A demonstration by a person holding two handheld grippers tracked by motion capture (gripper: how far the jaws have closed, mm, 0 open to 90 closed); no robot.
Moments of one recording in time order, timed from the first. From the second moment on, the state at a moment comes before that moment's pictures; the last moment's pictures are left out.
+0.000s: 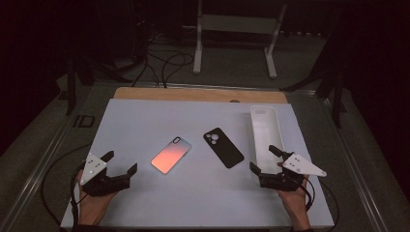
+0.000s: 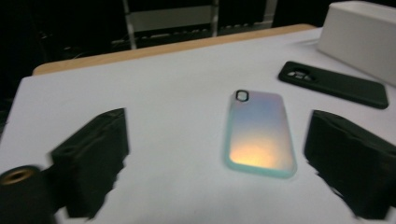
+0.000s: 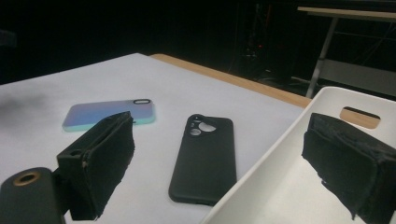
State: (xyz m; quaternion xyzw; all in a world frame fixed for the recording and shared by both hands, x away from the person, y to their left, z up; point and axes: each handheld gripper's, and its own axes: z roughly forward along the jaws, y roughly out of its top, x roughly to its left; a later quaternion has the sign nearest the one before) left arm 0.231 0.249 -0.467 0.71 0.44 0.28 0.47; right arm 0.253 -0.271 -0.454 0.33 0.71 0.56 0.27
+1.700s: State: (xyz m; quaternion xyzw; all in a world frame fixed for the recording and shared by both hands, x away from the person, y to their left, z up) left arm 0.318 0.177 -0.483 0.83 0.42 0.18 0.31; right arm 0.255 -0.276 -0.457 0.34 0.72 0.54 0.27
